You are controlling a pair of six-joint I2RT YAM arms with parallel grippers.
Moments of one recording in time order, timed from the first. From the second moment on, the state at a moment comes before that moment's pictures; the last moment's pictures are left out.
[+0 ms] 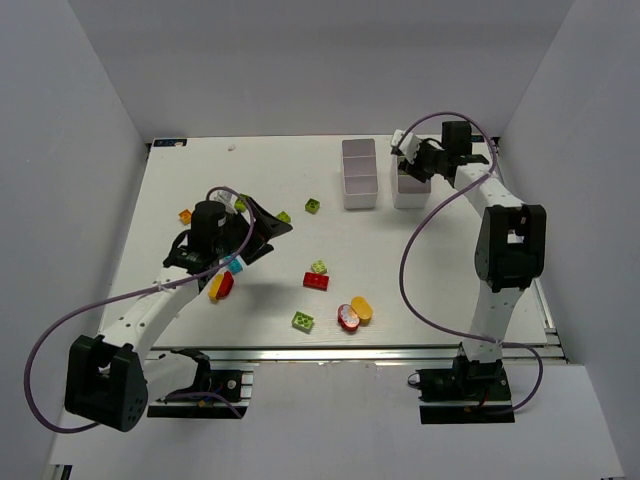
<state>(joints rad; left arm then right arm) -0.30 1.13 0.72 -0.11 0.37 -1.00 0.09 2.00 1.60 -0.27 -0.53 -1.11</state>
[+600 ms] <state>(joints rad) -0.32 1.54 1.21 -0.45 0.18 -0.59 0.03 1.50 1.34 -0.24 -0.99 -0.83</state>
